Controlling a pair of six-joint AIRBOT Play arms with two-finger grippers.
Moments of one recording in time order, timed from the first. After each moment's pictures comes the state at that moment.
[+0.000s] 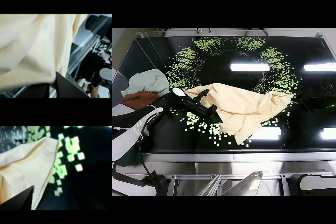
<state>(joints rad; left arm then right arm) -0.28 -1.70 1.08 0.53 -1.29 -1.25 -0.53 -1.61 1.03 -0.69 0.97 0.96</state>
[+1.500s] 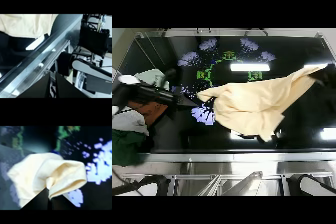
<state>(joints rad) 0.08 -1.37 1.09 0.48 -1.57 -1.20 -0.50 -1.20 1.24 -0.60 1.26 1.08</state>
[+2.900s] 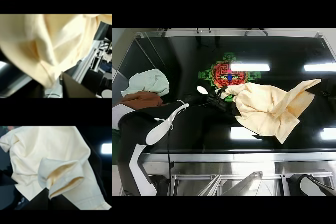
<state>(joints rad) -0.47 -2.03 1.45 0.42 -1.17 -1.22 -0.46 -1.10 1.10 -0.83 1.30 1.09</state>
